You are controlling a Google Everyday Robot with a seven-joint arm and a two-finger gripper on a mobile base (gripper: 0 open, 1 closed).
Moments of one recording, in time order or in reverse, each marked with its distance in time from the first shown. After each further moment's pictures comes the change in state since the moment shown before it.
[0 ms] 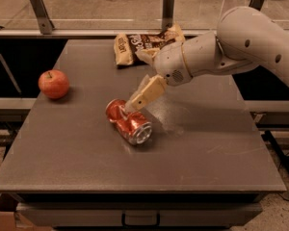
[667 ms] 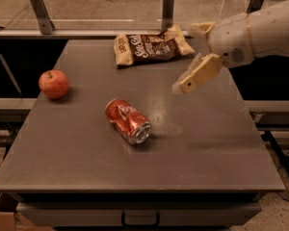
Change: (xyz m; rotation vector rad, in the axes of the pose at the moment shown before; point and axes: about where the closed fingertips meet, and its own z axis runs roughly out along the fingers) arm -0.007 -0.013 -0.117 0.163 0.061 -0.013
